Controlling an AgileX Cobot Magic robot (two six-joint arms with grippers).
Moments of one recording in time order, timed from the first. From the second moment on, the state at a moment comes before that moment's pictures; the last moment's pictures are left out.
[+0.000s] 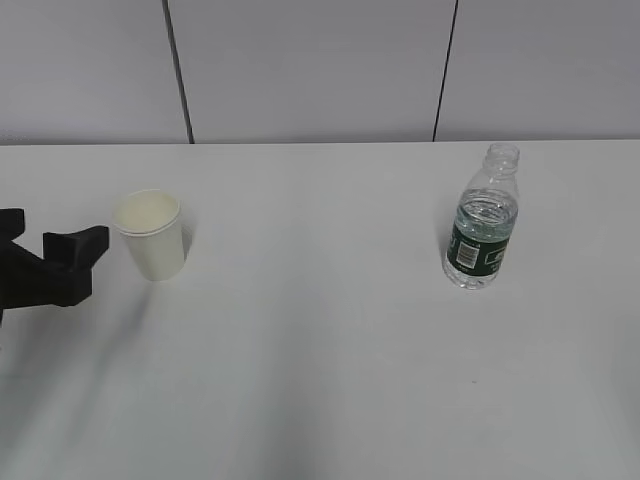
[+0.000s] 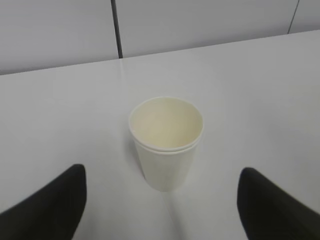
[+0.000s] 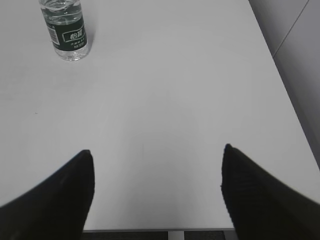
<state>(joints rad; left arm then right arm) -0.30 1.32 -0.31 -0.04 -0.58 0.06 -0.02 -0.02 -0.49 -0.12 1.14 -0.04</state>
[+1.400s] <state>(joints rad) -0.30 2.03 -0.60 -0.06 -1.02 0.06 -0.02 -0.02 -0.49 -0.09 1.14 -0.04</state>
